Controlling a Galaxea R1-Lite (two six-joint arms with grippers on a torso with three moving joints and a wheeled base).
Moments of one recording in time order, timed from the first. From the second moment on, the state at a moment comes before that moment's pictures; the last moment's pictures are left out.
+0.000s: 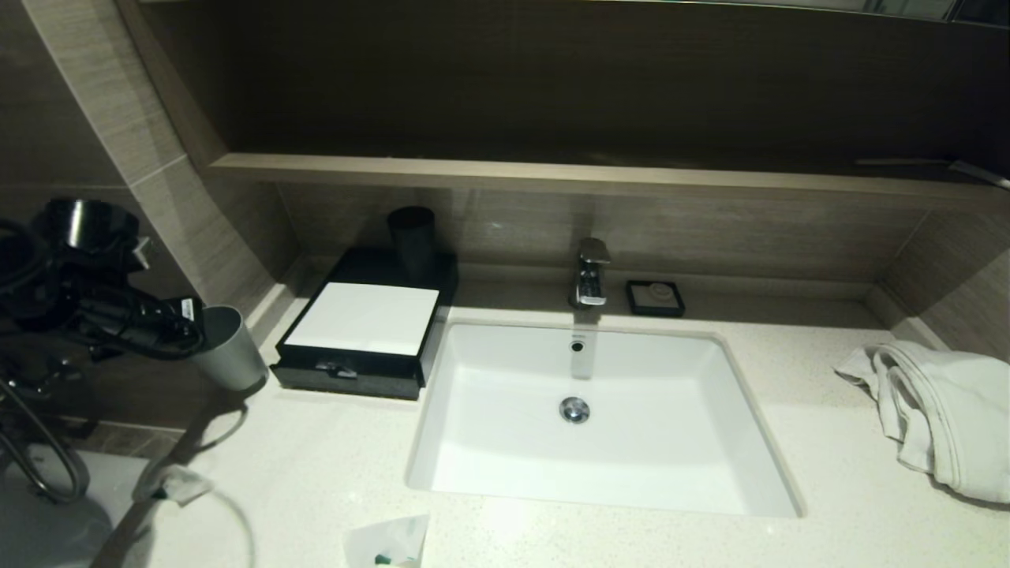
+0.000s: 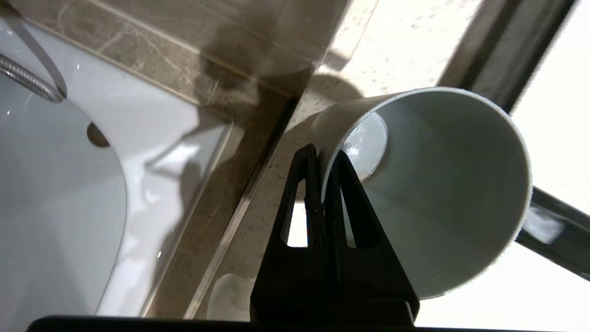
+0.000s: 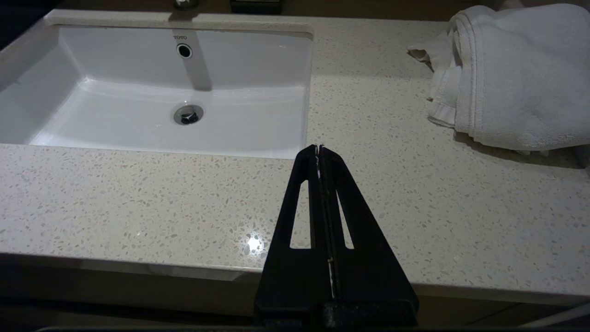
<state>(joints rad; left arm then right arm) 0.24 1.86 -1.28 0.18 -0.03 -0.12 0.00 0.00 0.00 0.00 0.00 0.00</state>
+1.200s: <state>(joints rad) 0.02 1.45 -1.01 0.48 -0.07 -0.14 0.00 0.00 0.00 0.00 0.00 0.00</state>
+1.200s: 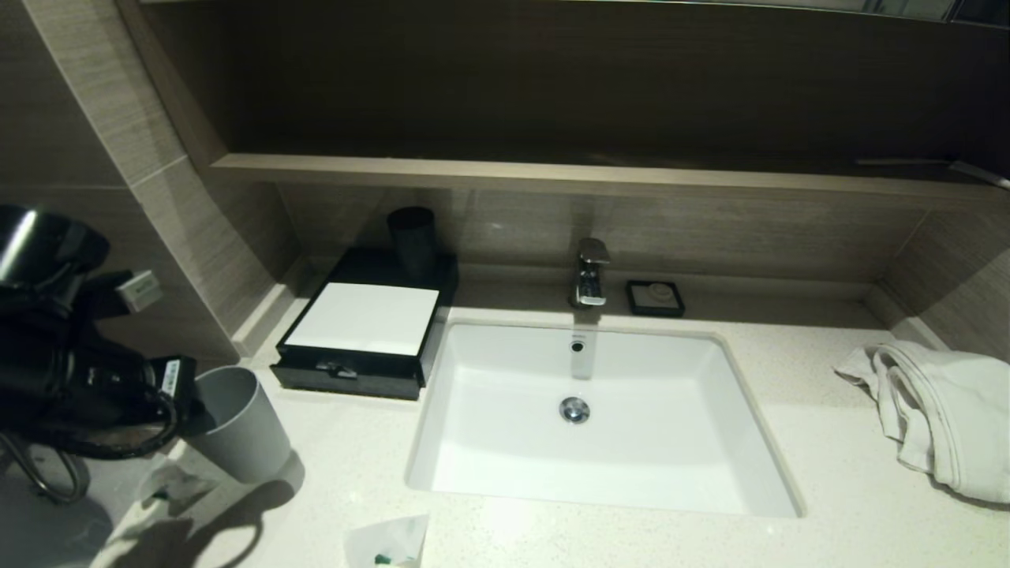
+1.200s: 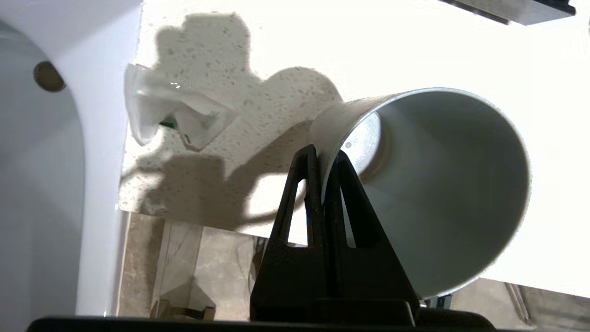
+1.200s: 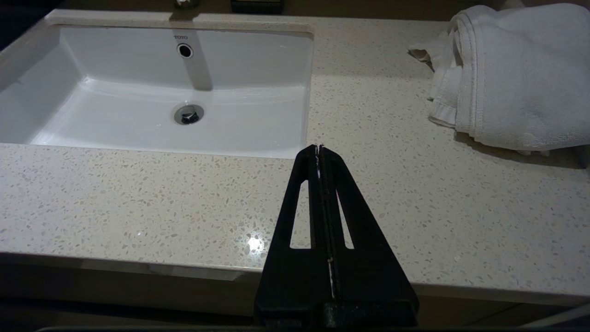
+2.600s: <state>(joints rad) -0.05 1.59 -0.89 0.27 -0.05 -0.15 0.00 0.00 0.00 0.00 0.00 0.00</state>
